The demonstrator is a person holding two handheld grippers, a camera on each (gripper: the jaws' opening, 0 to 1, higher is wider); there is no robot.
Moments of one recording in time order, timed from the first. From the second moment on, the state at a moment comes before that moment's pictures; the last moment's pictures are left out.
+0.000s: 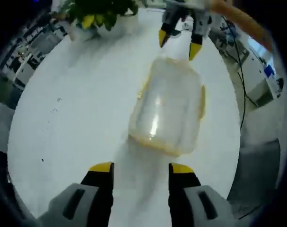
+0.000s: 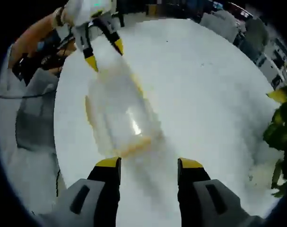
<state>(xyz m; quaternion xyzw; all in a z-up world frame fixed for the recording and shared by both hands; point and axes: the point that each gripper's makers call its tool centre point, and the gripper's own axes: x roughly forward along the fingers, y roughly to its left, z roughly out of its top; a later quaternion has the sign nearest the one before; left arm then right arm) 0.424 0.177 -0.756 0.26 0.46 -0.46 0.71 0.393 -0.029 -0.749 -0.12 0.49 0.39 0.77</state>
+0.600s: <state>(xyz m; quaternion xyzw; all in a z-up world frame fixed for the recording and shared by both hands) 0.401 0.148 -0.772 -0.10 0.59 -0.28 0.75 0.375 -0.007 -0.780 0.17 0.57 0.28 0.75</state>
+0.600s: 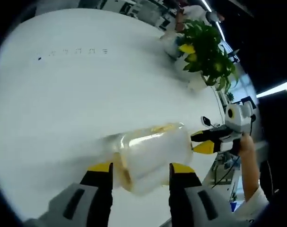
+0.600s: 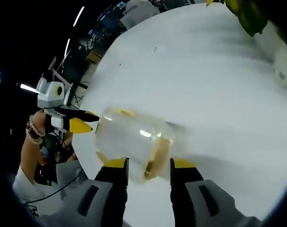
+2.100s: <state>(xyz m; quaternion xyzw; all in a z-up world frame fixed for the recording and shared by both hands) 0.388 0.149 -0.777 -0.10 0.61 -0.24 0.75 0.362 0.014 -0.776 0.17 0.58 0.31 0.74</state>
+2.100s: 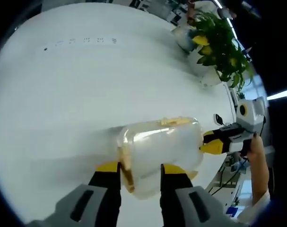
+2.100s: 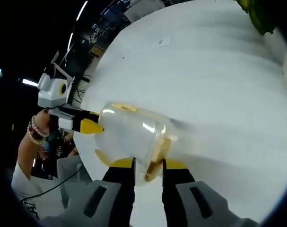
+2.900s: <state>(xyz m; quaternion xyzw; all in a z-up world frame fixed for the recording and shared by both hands) 0.406 0.162 -0.753 -0.02 0.51 -0.34 0.79 0.366 0.000 -0.770 0.03 0.54 0.33 0.78</state>
